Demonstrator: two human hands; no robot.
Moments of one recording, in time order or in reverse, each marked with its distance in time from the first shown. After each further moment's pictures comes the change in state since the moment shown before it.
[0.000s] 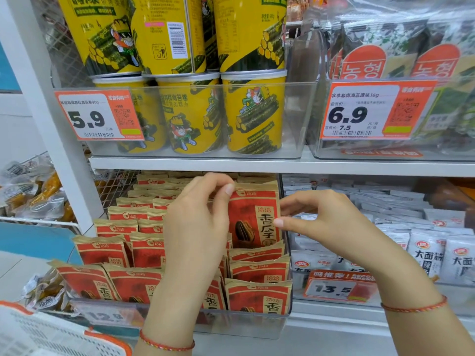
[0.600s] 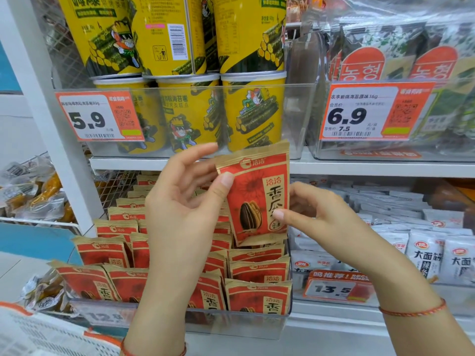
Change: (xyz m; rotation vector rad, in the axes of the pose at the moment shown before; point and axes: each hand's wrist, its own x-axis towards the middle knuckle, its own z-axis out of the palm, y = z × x) left_hand 0.002 0.025 -0.021 -0.576 0.084 -0.075; right_hand -0.005 -0.007 0.004 0.258 -0.029 -0.124
